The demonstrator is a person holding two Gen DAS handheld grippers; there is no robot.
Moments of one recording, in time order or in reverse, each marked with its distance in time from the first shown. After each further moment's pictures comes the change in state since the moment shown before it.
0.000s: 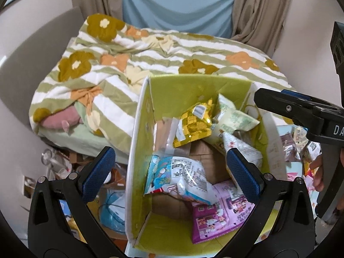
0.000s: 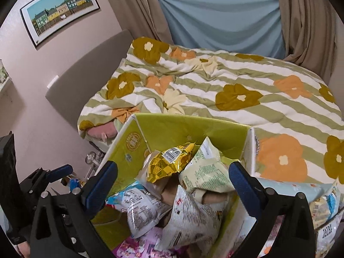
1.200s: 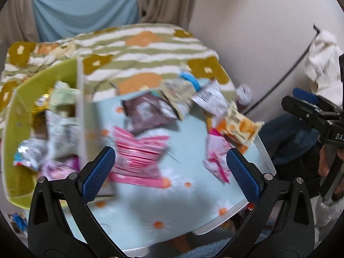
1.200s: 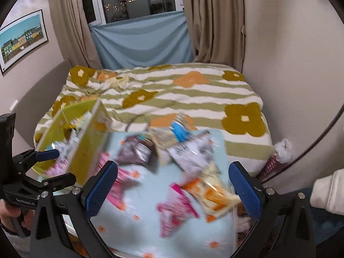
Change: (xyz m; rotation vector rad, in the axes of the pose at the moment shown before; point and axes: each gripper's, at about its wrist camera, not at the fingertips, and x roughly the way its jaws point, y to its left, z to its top) left arm -0.038 -0.306 -0.107 0.317 0.075 -0.351; right arm -0.264 -0.198 -0.199 0.175 -0.130 -0.380
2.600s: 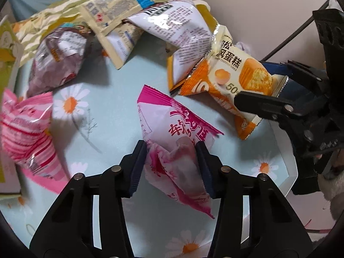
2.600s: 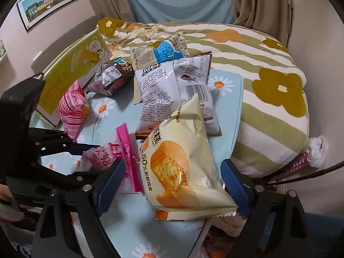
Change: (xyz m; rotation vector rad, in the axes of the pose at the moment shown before) left arm 0.170 -0.079 -0.040 0.005 0.236 -0.026; right arm 0.142 -0.092 -0.078 -0.212 0.228 0.262
